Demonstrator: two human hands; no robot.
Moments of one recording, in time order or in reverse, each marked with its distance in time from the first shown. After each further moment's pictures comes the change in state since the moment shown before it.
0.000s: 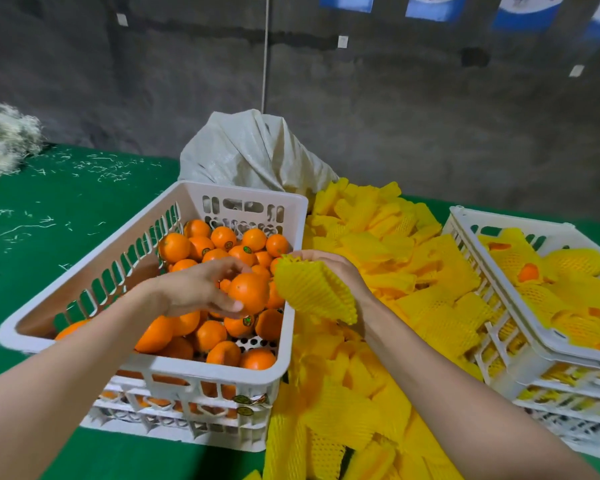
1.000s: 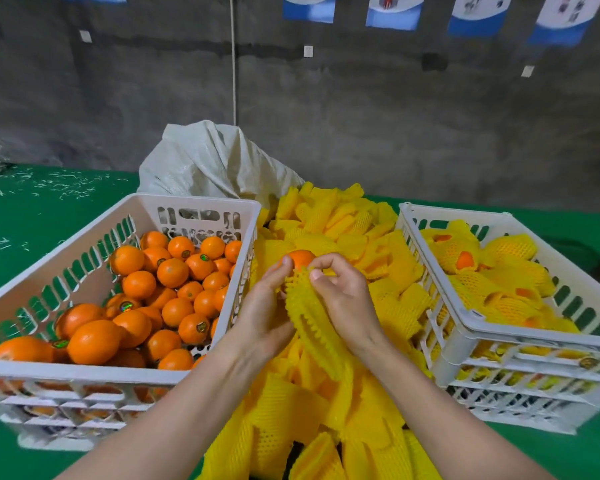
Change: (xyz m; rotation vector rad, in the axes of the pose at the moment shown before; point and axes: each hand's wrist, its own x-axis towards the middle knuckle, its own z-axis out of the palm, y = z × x) left_hand 0.031 0.059 0.197 -1.106 0.097 0.132; right_hand -0.088 -0.012 -0.059 -0.146 0.265 -0.317
